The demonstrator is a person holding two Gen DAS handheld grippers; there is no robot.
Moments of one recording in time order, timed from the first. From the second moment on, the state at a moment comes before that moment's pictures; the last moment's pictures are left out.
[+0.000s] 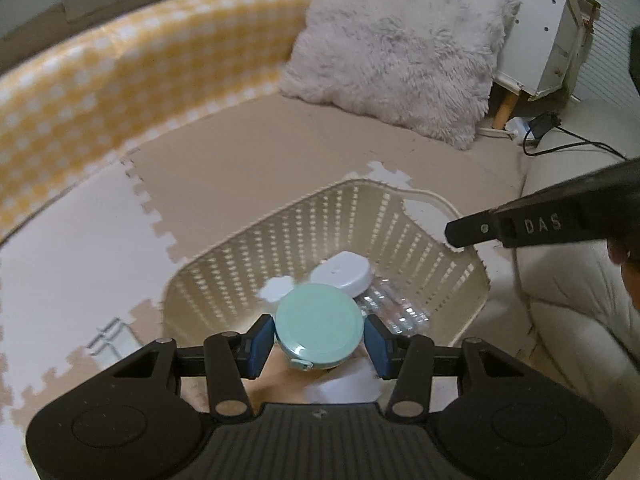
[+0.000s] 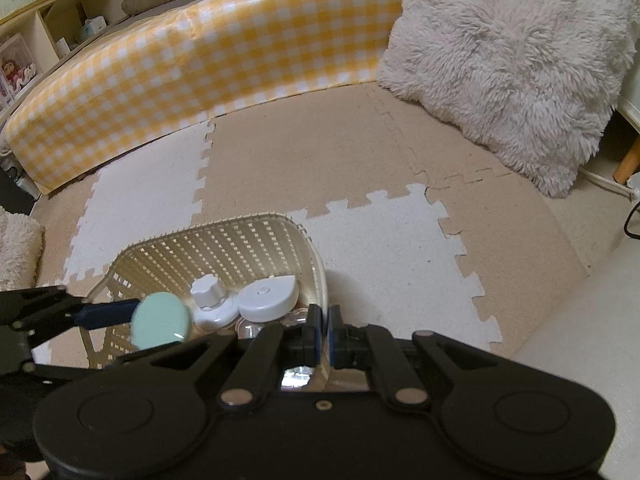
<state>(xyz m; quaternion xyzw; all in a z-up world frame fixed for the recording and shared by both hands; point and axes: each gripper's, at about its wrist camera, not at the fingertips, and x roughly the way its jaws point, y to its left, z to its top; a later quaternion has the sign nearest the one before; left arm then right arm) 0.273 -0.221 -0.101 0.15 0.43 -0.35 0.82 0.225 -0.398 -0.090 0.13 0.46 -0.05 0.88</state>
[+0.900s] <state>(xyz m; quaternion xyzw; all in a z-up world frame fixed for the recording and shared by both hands) 0.285 -0.269 -0.130 0.04 0.52 -0.37 0.77 0.226 -0.403 -0.091 0.16 0.46 -0.05 0.87</state>
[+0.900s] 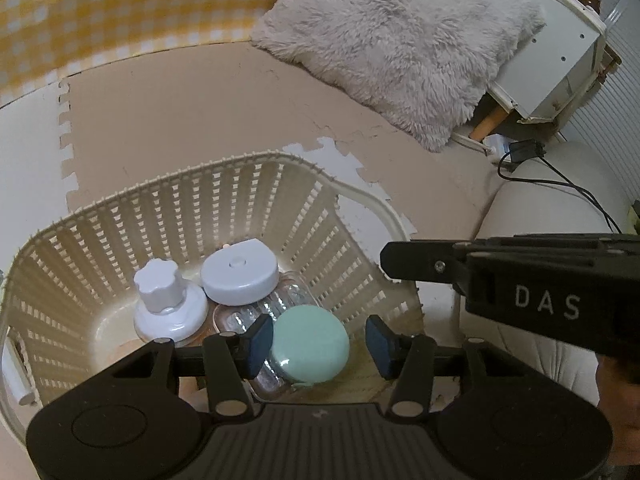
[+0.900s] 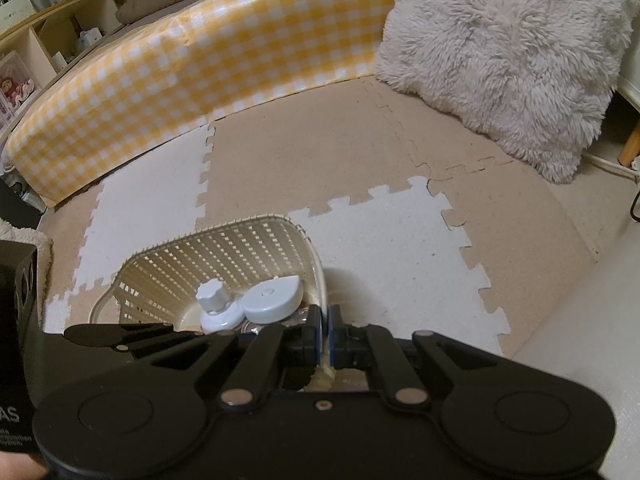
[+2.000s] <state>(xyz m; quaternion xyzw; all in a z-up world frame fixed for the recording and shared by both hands) 0.240 -0.212 -0.036 0.06 0.44 -0.38 0.81 0.224 -0.400 -0.092 0.15 0.46 -0.05 0.87</state>
